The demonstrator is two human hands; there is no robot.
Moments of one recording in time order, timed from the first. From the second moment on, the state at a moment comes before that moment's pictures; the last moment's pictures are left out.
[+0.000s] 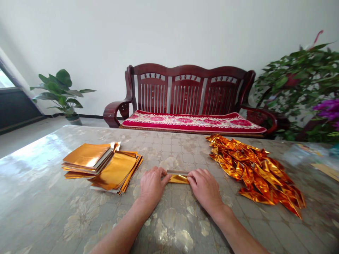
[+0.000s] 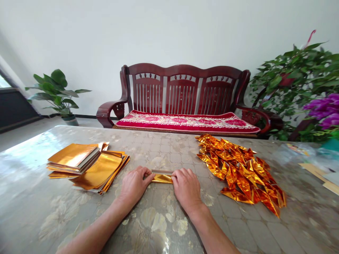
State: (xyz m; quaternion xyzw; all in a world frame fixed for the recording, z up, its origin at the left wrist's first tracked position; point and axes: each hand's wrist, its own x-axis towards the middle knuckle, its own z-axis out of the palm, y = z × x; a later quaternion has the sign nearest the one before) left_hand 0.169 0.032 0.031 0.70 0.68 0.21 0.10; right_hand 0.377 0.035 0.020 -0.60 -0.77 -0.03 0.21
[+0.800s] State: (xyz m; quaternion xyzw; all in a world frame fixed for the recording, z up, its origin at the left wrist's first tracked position) left_hand 0.174 0.031 0.032 0.69 0.69 0.22 0.10; right_hand 0.377 0.034 0.021 -0.60 -0.77 -0.03 0.21
